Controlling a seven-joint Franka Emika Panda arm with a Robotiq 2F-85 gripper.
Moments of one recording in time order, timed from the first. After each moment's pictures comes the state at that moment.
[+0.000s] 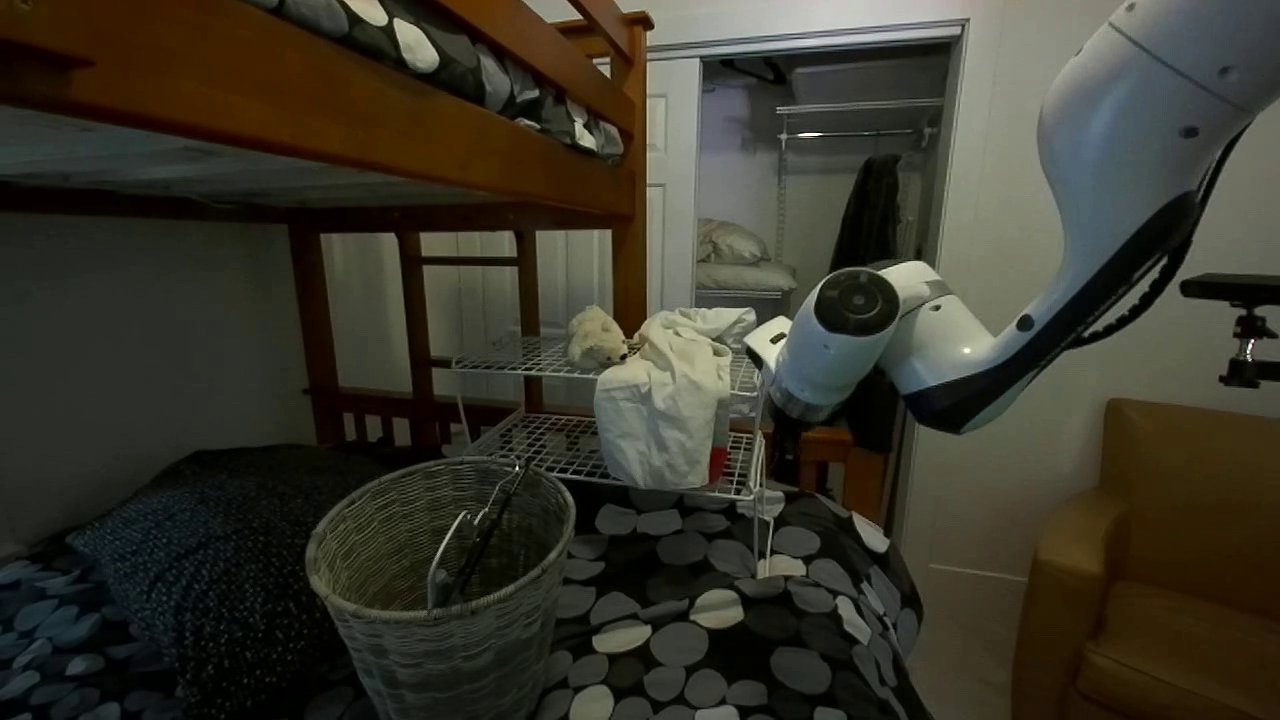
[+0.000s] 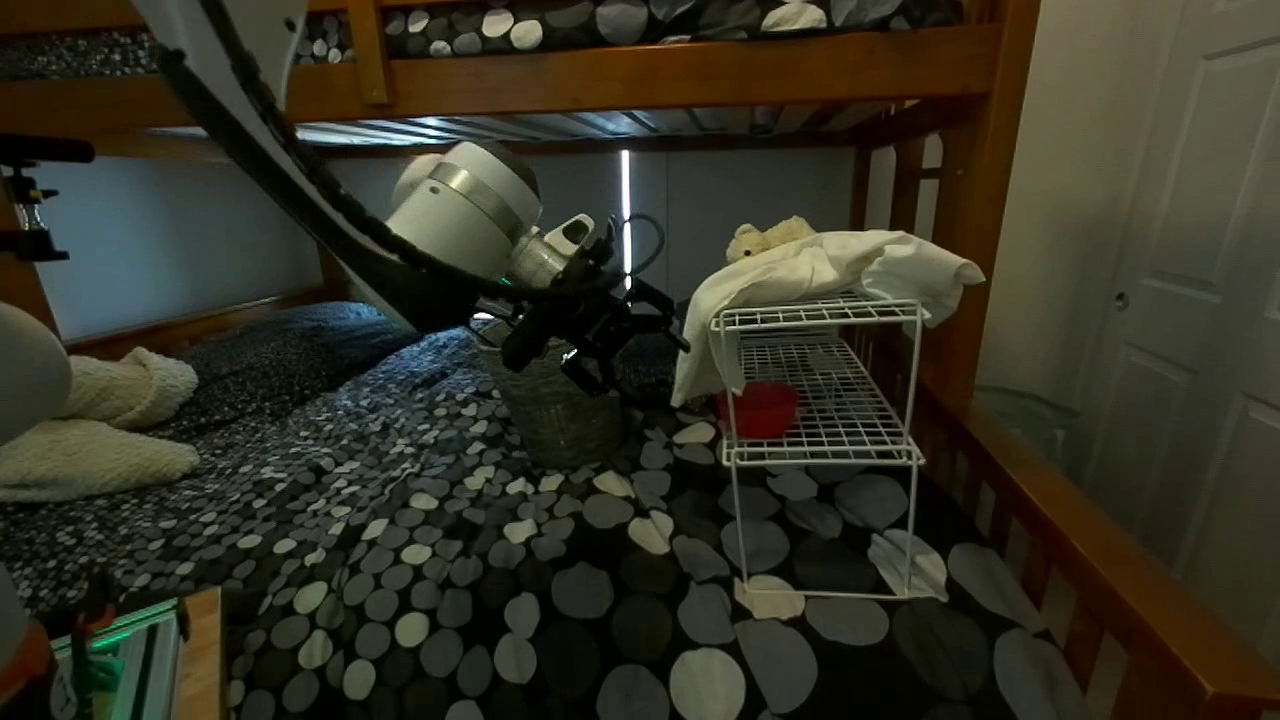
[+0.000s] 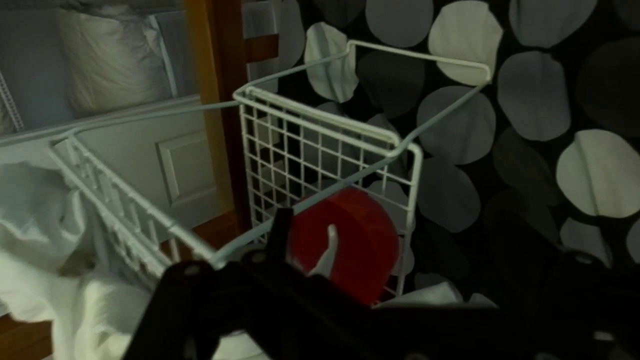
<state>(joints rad) -0.65 -0.06 0.69 -2.41 -1.59 2.75 0.62</state>
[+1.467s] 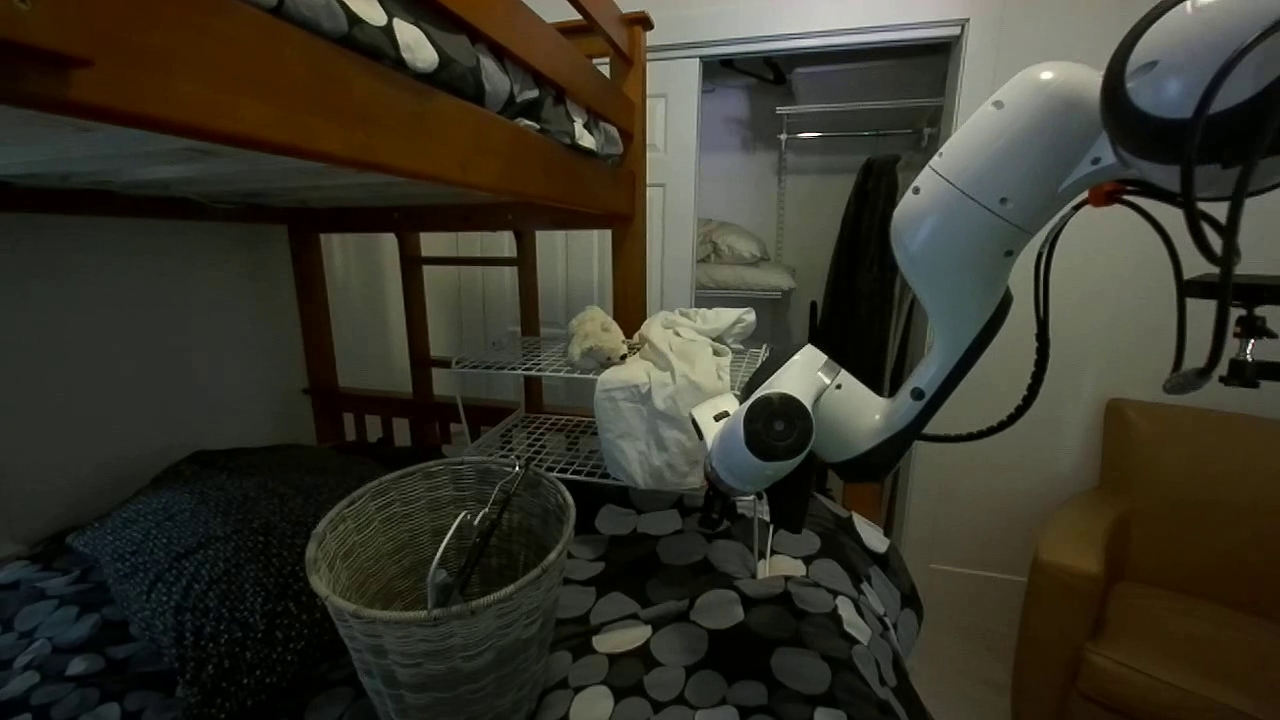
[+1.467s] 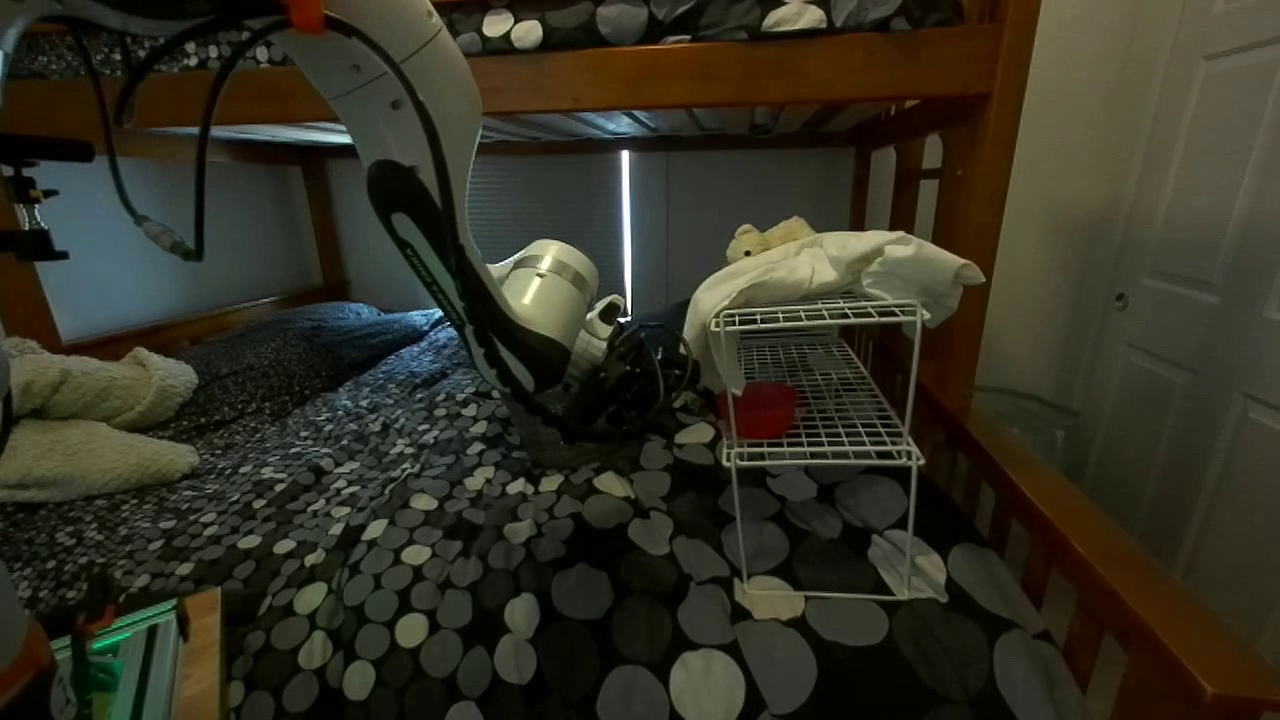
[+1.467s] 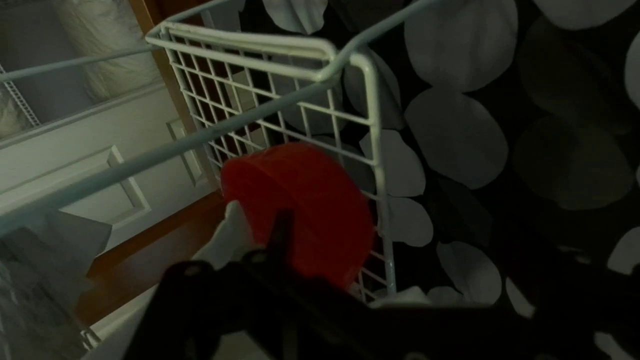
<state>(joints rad) -0.17 0.37 0.32 -2.12 -2.05 2.54 1.18</state>
